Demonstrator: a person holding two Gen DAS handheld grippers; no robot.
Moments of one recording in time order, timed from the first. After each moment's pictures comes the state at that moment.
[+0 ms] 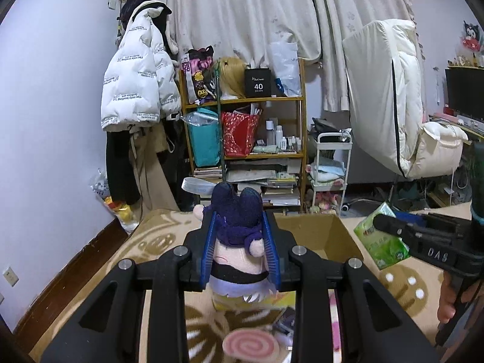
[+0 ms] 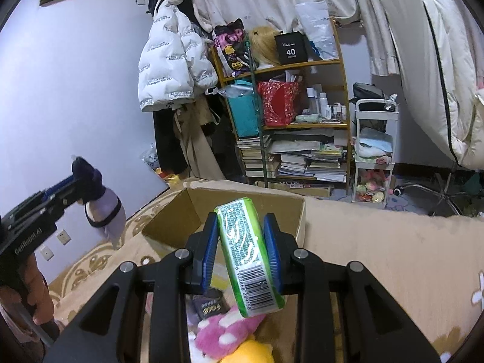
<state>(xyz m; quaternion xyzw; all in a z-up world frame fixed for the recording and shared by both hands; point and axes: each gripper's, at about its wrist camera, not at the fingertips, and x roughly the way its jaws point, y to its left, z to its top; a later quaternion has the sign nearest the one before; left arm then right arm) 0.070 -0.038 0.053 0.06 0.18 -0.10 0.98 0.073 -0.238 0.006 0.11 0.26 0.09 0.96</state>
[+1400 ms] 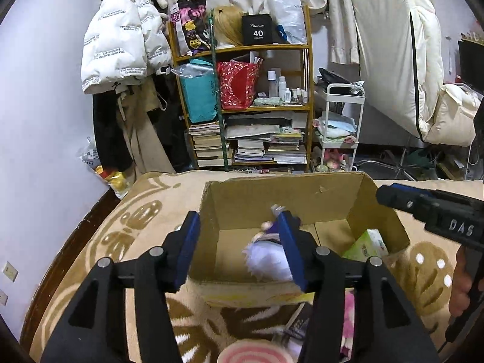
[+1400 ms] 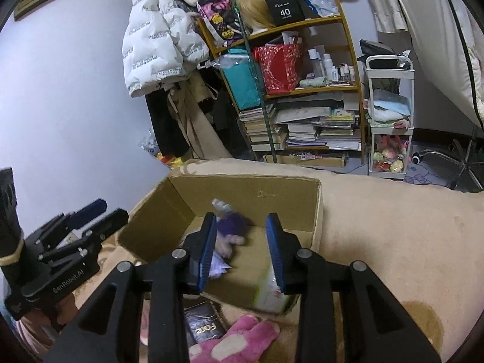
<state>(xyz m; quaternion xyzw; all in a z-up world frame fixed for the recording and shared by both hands) 0.145 -0.056 -0.019 0.08 0.28 -0.09 0.95 0.138 -0.253 -0.042 0.16 0.32 0.12 0.93</state>
